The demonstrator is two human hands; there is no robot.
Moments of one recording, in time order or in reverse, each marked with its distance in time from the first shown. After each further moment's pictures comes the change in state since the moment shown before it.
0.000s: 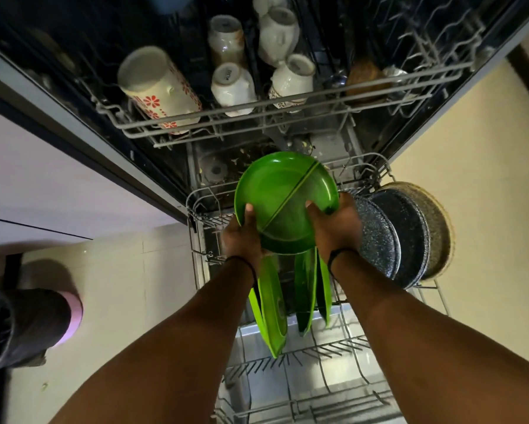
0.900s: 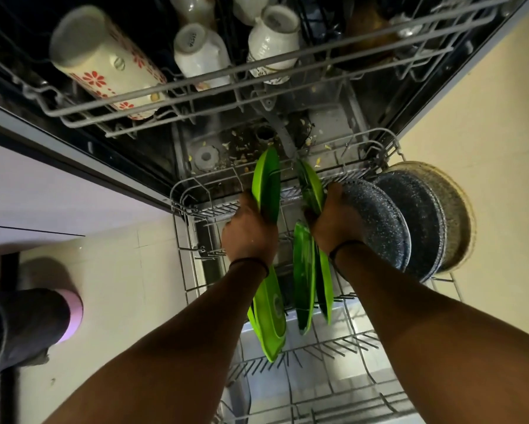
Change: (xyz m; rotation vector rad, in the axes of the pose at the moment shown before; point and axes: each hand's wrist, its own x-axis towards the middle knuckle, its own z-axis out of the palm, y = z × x) left_hand 0.005 -0.019 0.024 1.178 0.159 0.630; right_hand 0.031 0.047 0.018 -0.445 -0.305 -0.207
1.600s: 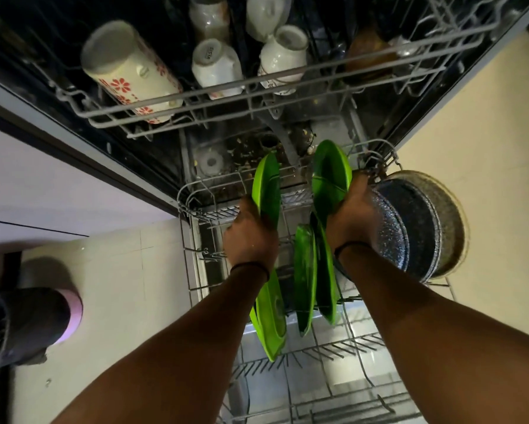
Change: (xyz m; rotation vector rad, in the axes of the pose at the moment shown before) left_hand -0.011 0.001 -0.021 -0.046 -0.004 -0.029; right_hand -0.019 -0.018 -0.036 0.017 0.332 0.065
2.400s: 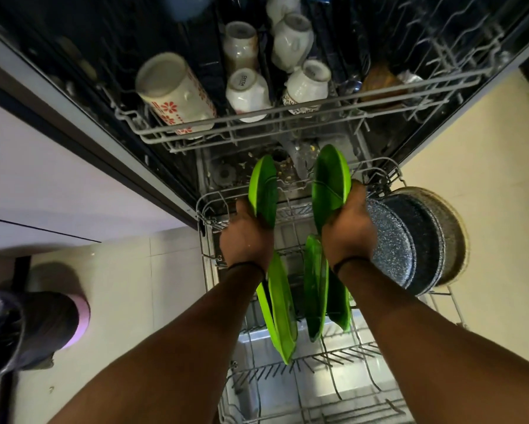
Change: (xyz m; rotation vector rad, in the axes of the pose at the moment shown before) left_hand 0.019 -0.012 -0.040 -0.039 0.031 0.029; right_hand -0.027 -0.045 -0.018 0.051 0.027 -0.028
